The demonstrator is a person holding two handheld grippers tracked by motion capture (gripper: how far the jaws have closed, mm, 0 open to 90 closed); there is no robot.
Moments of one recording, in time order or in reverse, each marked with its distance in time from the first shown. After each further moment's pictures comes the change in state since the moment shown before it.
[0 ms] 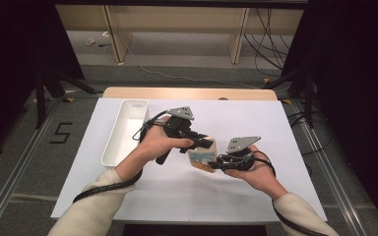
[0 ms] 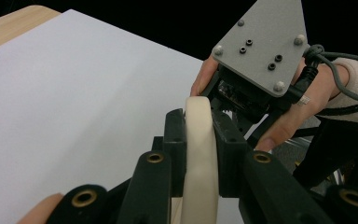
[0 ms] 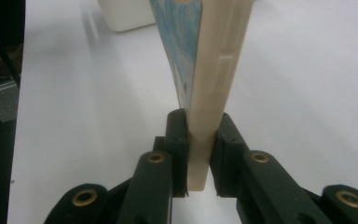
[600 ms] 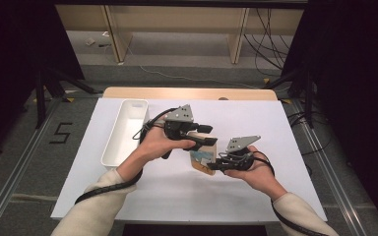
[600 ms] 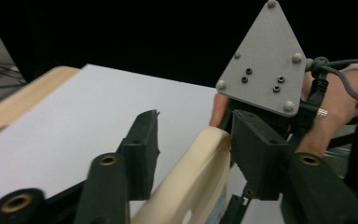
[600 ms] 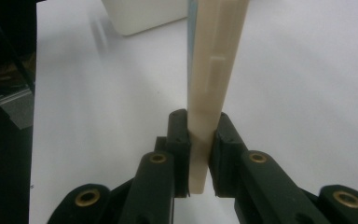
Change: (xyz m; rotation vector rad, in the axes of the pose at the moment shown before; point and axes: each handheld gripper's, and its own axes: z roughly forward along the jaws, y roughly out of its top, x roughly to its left) left arm 0.001 -0.001 0.003 -0.163 0.049 0.189; right arm 0.001 0.000 0.001 0.003 0.030 0.061
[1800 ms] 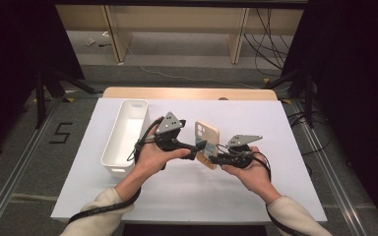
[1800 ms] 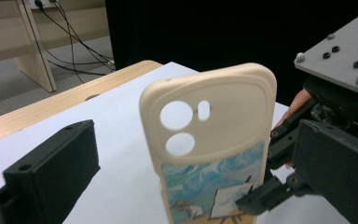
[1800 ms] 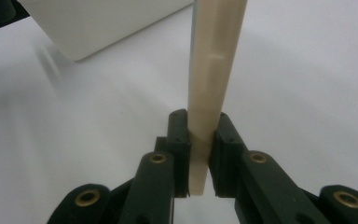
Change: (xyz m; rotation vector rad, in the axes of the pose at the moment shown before) left arm -0.016 -0.030 -0.008 -0.073 0.358 -0.151; right arm 0.007 0.006 0.001 -0.030 -0.185 0.155
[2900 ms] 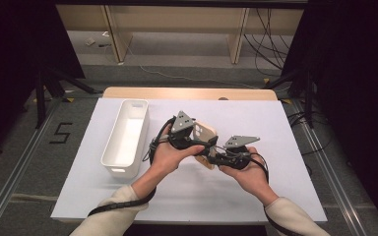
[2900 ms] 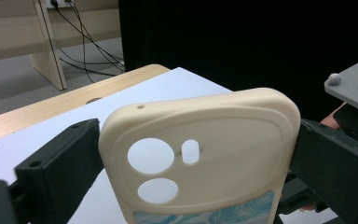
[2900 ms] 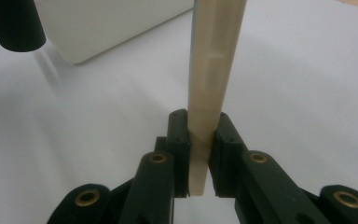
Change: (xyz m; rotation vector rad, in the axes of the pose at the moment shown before) left arm -0.012 0.002 0.027 -0.020 0.062 -0.045; right arm 0.007 0.002 0.003 -0.012 -0.020 -0.011
